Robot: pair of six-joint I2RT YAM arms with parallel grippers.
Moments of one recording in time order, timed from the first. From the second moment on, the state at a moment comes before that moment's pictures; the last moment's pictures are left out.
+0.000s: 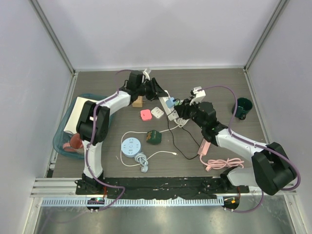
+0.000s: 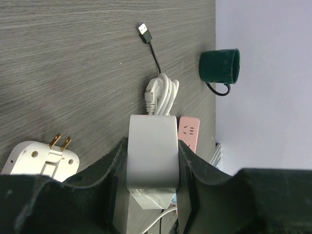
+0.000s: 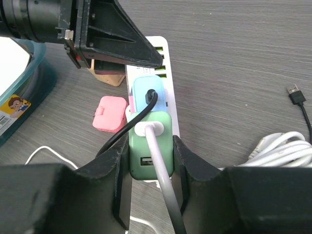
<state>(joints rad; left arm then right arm) -0.42 2.05 1.48 0.04 0.59 -0.86 0.52 1.28 0.62 0.47 -0.01 0.29</state>
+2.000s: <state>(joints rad) -0.40 1.82 1.33 0.00 0.43 -0.68 0.20 1.44 0.63 0.11 0.15 0.51</state>
